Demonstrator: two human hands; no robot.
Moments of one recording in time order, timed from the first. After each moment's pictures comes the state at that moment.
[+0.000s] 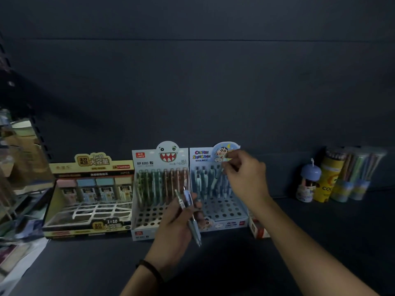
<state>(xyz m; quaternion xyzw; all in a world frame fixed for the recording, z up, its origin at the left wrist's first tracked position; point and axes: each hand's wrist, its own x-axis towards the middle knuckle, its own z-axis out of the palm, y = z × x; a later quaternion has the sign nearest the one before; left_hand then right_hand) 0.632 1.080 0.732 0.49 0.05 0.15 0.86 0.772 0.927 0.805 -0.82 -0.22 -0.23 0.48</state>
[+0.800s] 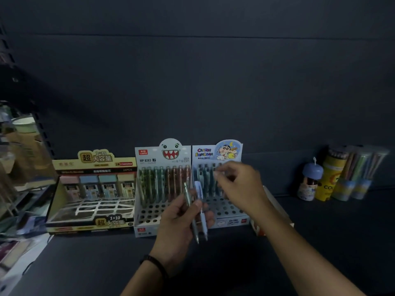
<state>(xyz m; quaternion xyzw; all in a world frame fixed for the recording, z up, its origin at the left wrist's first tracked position) 0.625 1.069 0.738 0.47 0.06 0.16 0.87 0.741 0.928 0.801 -0.83 -0.26 -0.11 0.48</state>
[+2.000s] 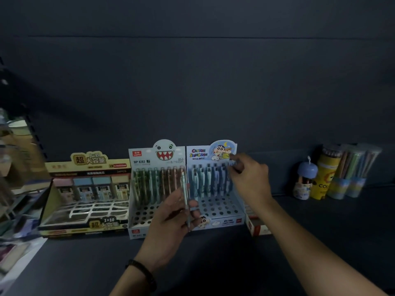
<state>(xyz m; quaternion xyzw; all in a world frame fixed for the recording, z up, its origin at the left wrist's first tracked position) 0.619 1.083 0.743 0.52 0.04 0.13 0.84 0.788 0.909 0.785 -0.83 -0.23 -0.27 0.43</state>
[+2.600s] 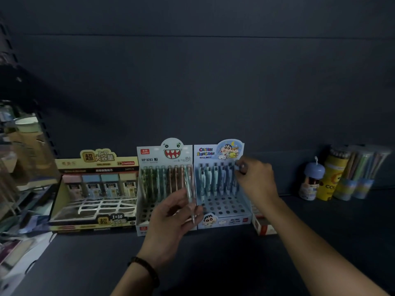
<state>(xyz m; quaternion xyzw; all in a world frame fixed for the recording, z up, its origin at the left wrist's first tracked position) 0.612 1.094 0.741 0.49 0.09 0.16 0.85 0.797 0.914 0.782 -0.89 -0.20 -0.22 0.35</state>
